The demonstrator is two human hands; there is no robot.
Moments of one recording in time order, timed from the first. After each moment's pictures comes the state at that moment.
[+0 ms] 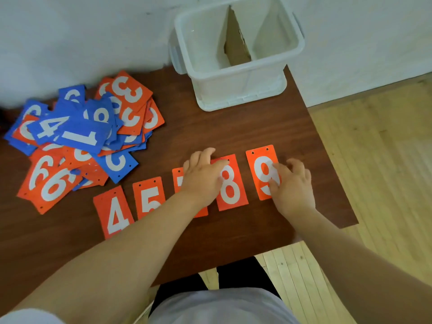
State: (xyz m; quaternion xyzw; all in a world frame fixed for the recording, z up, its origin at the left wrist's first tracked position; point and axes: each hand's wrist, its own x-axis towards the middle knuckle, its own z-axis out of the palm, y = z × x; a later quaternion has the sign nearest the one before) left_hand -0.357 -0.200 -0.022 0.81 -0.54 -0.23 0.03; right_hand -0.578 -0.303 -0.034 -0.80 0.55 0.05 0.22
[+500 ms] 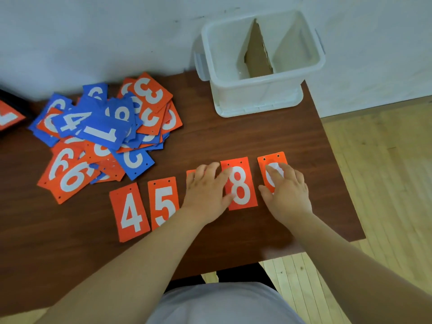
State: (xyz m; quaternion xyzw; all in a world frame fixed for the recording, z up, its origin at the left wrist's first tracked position) left_hand -0.358 -0.166 -0.005 0.83 -0.52 -0.22 -0.01; right_hand -0.540 -0.292 -0.011 -0.85 0.48 0.09 0.20
